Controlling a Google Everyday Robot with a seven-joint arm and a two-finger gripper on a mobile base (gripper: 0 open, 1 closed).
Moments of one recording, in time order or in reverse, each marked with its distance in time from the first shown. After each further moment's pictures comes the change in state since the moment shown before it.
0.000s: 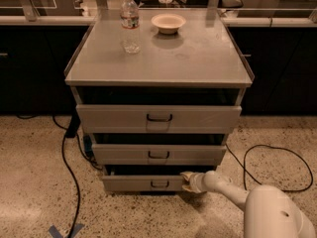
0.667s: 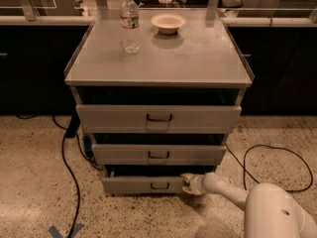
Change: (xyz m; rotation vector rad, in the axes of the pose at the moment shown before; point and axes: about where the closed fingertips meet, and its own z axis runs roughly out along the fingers) arm -0.001 0.008 -0.006 -0.017 0.014 0.005
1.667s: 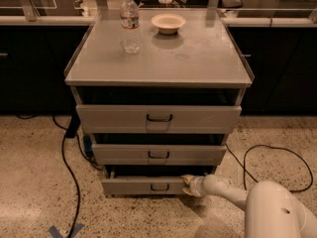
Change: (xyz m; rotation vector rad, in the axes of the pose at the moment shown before) arm -0.006 0.009 -0.002 -0.012 0.007 0.008
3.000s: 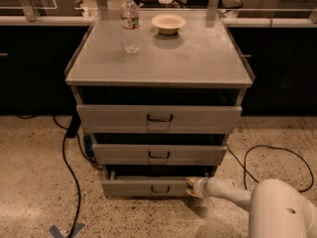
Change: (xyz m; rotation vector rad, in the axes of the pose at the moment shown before) arm 0.008 0.006 -0.018 0.005 0.034 0.005
